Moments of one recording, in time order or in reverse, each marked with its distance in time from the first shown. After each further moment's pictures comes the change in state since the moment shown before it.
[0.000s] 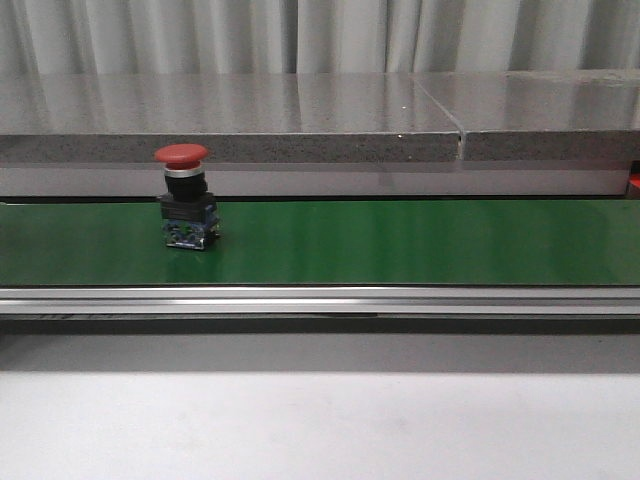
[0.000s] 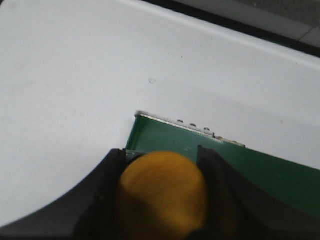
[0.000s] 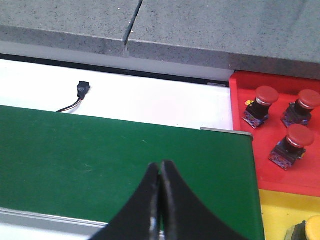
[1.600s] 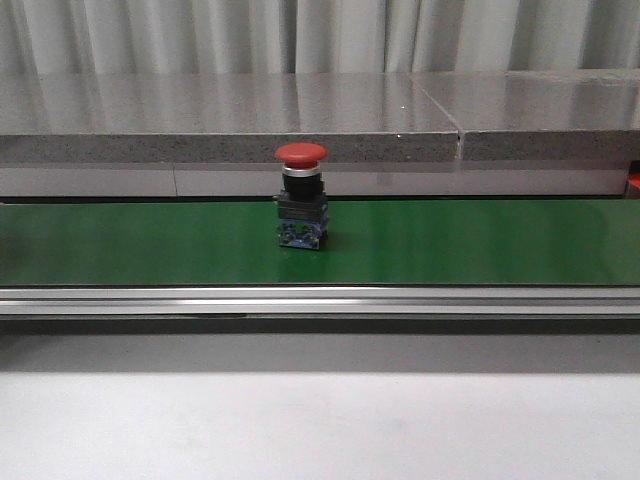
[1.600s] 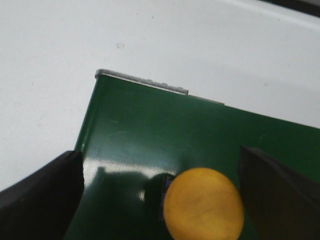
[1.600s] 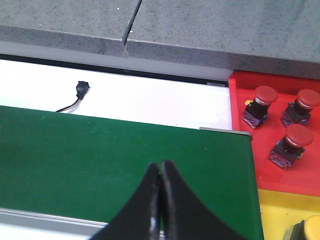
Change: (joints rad) left arm -0.068 -0.058 0.197 -0.015 -0.180 0.004; right arm 0.000 0.000 0.000 0.000 0.000 -0.002
